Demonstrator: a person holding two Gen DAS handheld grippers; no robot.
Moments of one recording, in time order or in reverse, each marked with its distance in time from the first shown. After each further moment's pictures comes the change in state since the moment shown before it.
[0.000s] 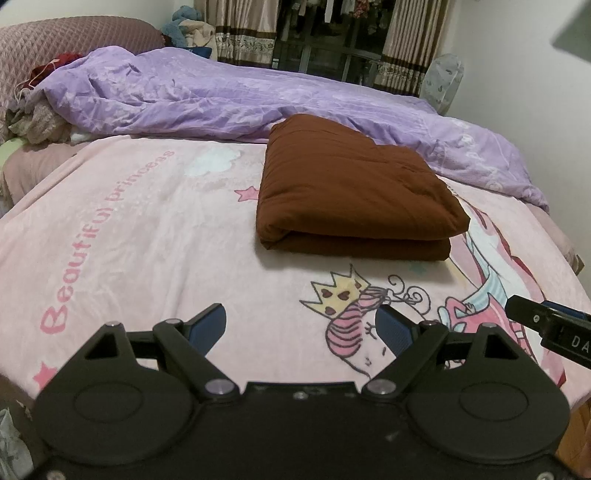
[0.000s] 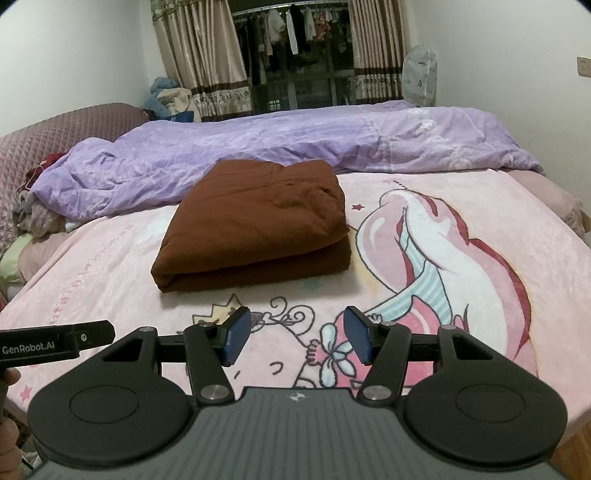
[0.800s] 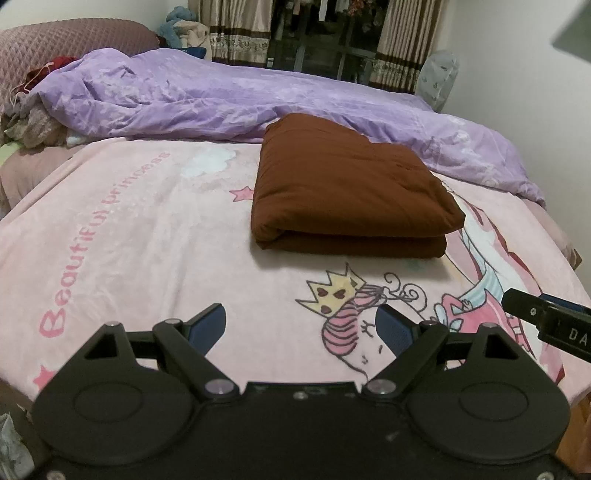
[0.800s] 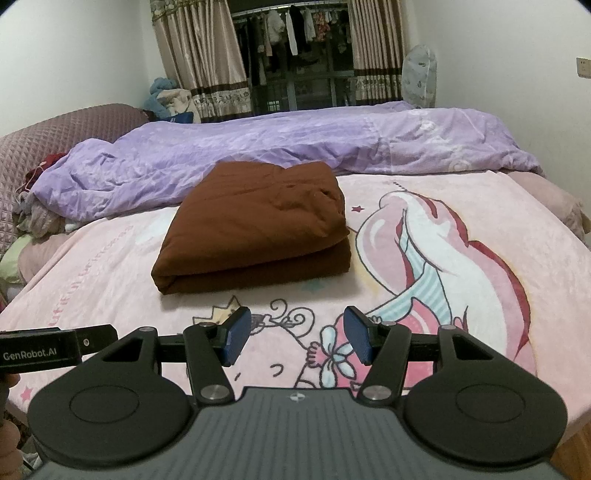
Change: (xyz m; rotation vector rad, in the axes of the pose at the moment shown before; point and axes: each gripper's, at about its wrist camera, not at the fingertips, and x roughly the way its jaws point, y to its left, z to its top) left arm -0.002 -0.001 0.001 0.017 0.006 -0.009; right arm 0.000 0.001 0.000 -0.001 -0.001 0.000
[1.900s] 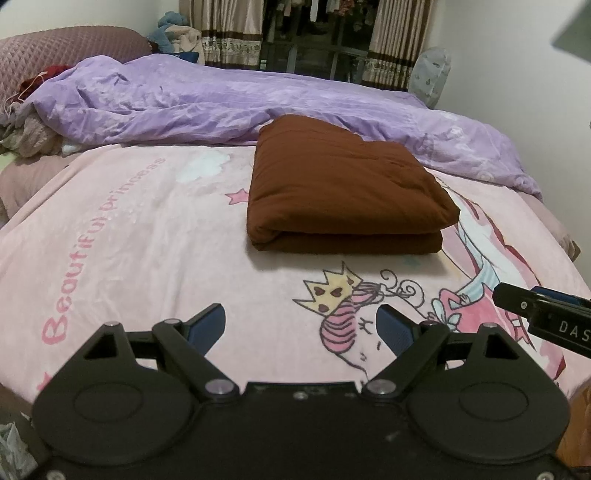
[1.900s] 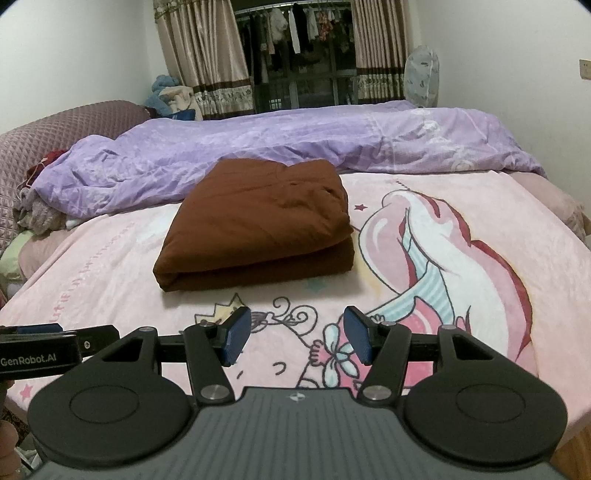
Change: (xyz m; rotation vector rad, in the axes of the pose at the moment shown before) left arm -0.002 -0.003 -0.002 0.030 -0.003 -0.004; right arm 0.000 0.002 0.006 -0.006 0.005 0.004
